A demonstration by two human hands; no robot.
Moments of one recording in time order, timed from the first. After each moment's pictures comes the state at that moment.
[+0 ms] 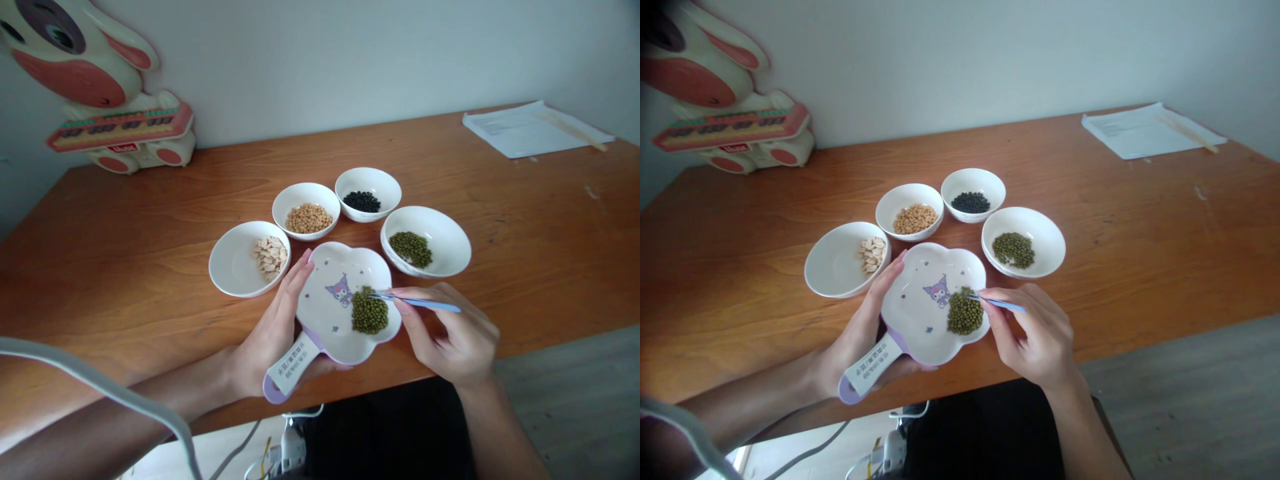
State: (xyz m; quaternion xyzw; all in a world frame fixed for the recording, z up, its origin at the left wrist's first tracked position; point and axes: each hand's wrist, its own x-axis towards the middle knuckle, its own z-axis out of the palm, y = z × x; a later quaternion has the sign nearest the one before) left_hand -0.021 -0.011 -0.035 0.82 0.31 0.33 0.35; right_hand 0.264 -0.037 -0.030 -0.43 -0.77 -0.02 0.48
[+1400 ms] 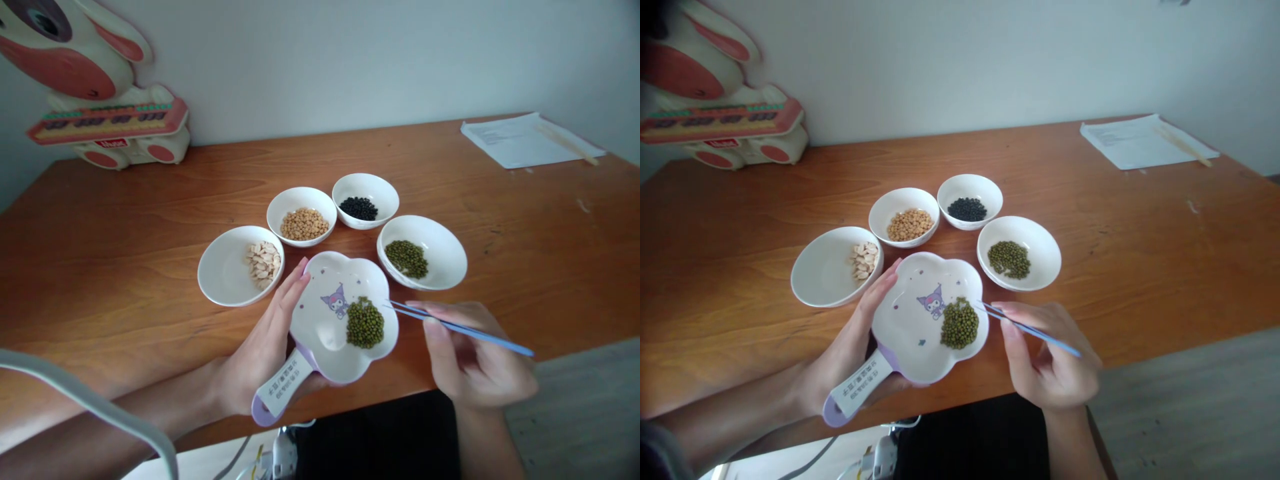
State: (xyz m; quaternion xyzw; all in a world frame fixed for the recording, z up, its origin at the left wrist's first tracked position) left_hand -0.020 -0.011 -0.034 0.82 0.30 0.33 0.35; right_hand 0.278 -0.050 -0.043 -0.47 -0.69 -0.01 0.55
